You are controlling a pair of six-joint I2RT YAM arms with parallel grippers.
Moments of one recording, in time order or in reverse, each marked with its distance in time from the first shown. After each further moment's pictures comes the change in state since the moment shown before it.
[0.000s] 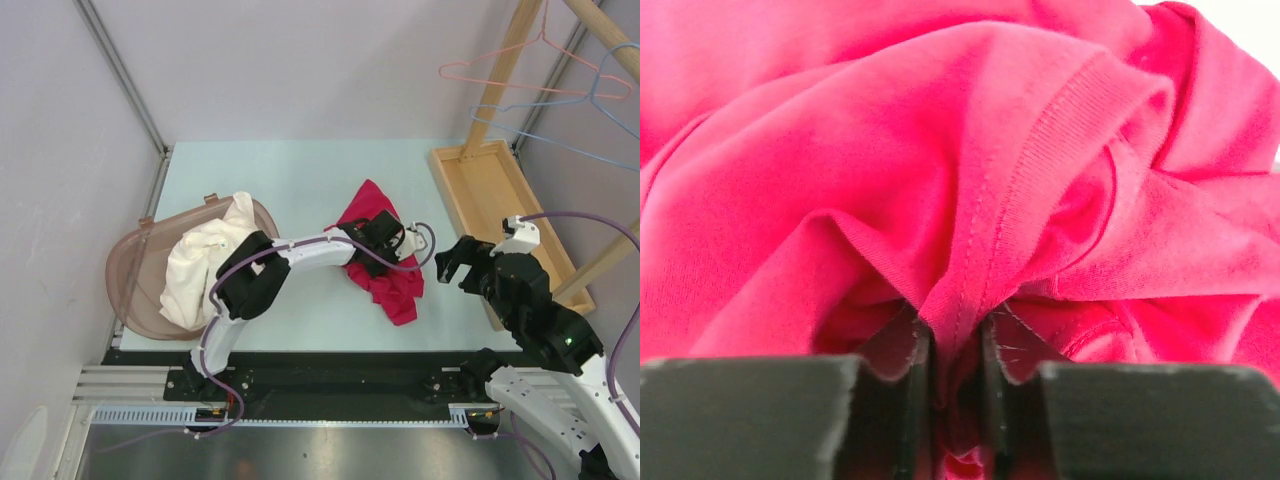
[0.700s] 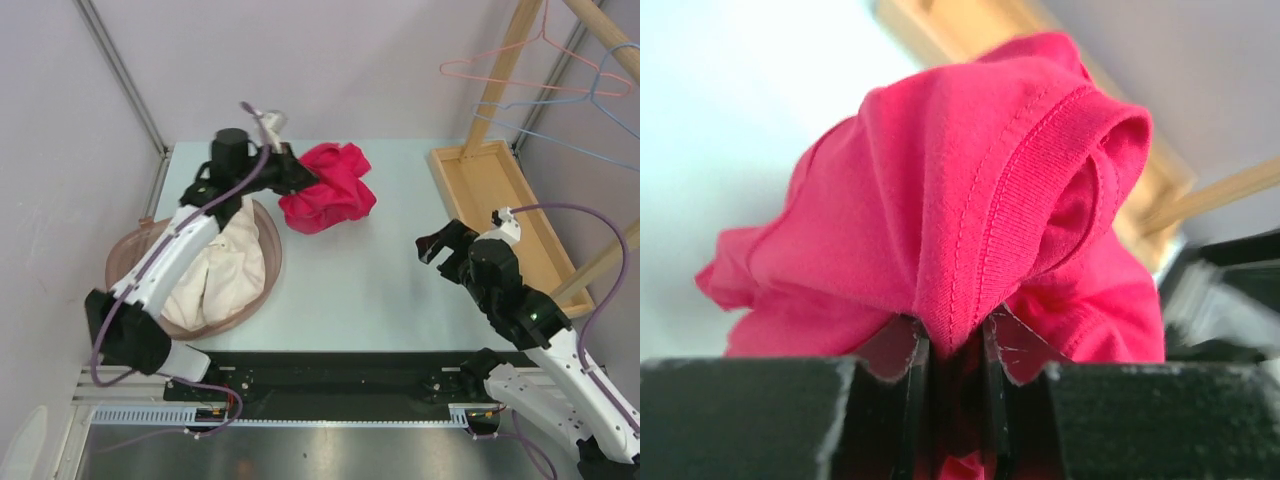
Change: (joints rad) left arm 0.492 -0.658 -0.187 0.136 0.352 -0.581; right arm -0.003 0.097 -0.094 0.173 -0.001 0.305
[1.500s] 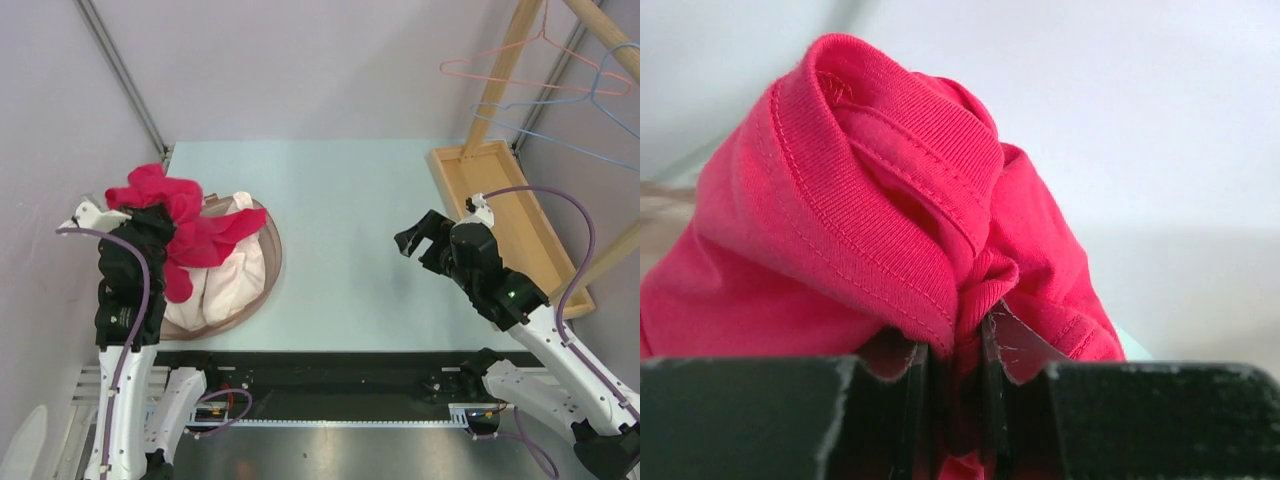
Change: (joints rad) left arm 0.441 -0.877 -0.457 -0.092 -0.754 -0.375; right arm 0.003 0.162 0.018 0.127 -0.145 0.001
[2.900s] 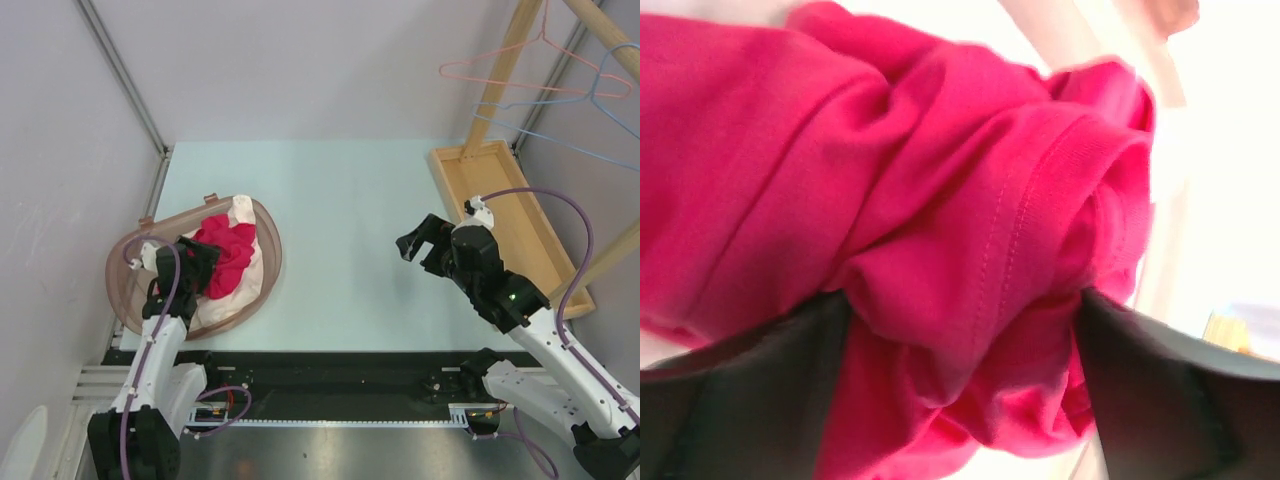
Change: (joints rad) left arm 0.107 0.154 -0.564 0.153 0.195 -0.356; right arm -0.010 -0.017 -0.019 -0.009 -0.010 -0.059
